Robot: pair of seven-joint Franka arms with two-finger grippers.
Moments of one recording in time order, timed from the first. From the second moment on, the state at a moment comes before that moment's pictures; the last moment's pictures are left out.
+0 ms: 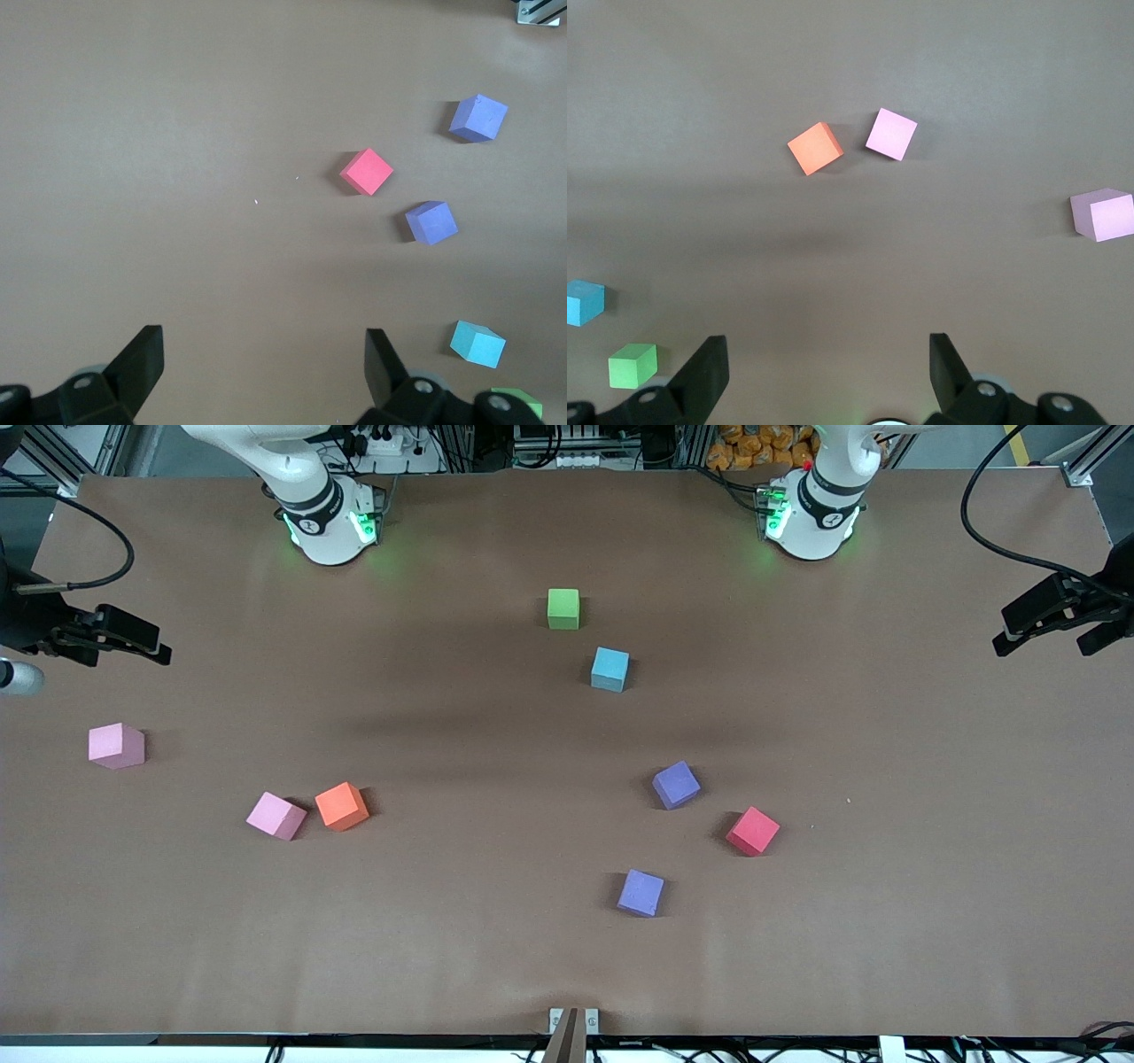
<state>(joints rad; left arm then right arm) -0.05 0.03 0.01 -1.40 -0.06 1.51 -0.08 0.08 0.08 -0.09 -1.44 0.10 1.42 0.03</state>
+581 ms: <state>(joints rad) -0.05 0.04 0.01 -1.40 -0.06 1.51 -0.12 0.07 0.08 -0.10 -1.44 0.10 1.42 0.03</state>
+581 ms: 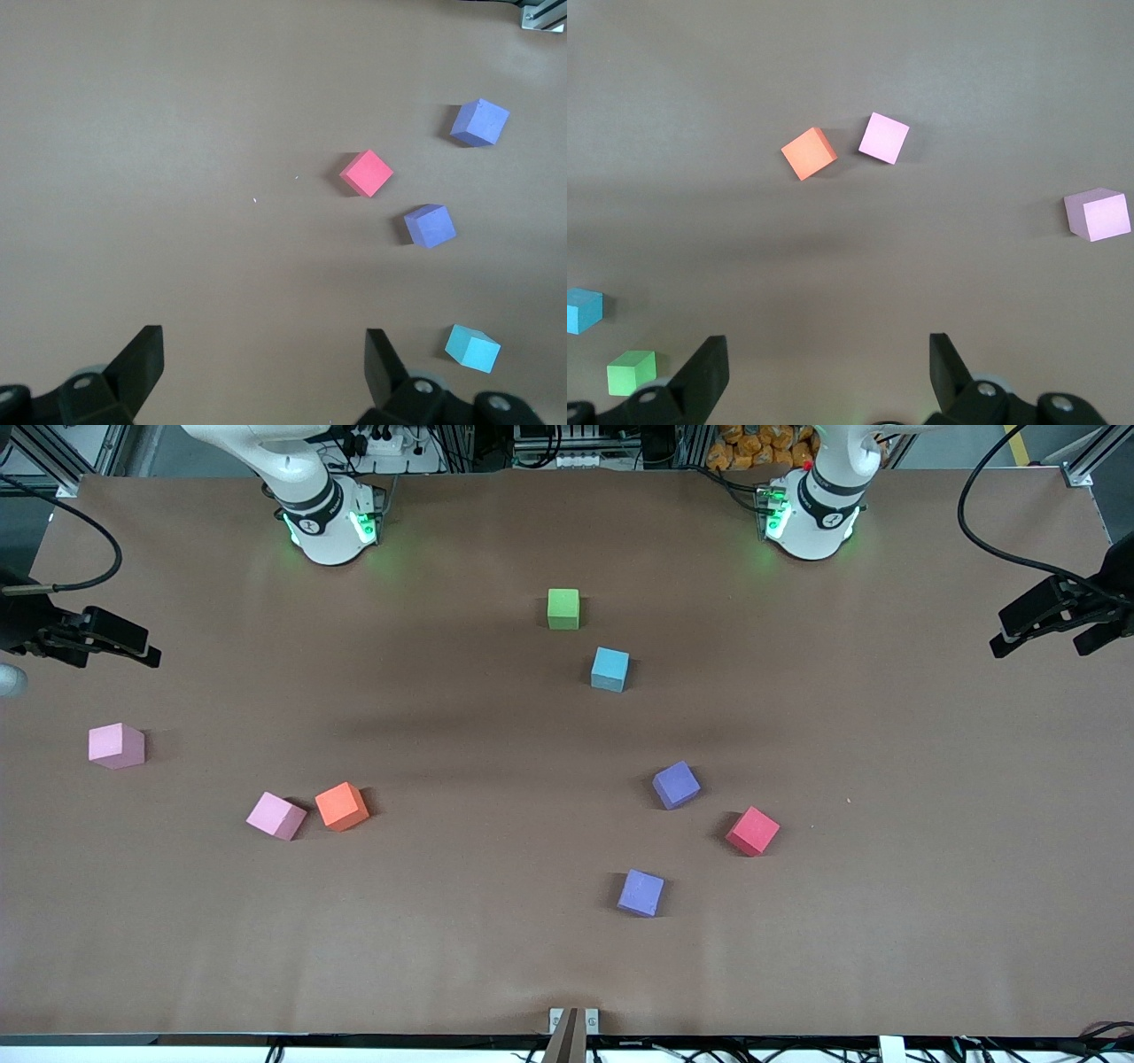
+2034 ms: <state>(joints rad) -0.23 0.32 -0.01 -1.41 -0.07 1.70 -0.47 0.08 0.03 -0.10 -1.61 0.06 1.56 0.03</state>
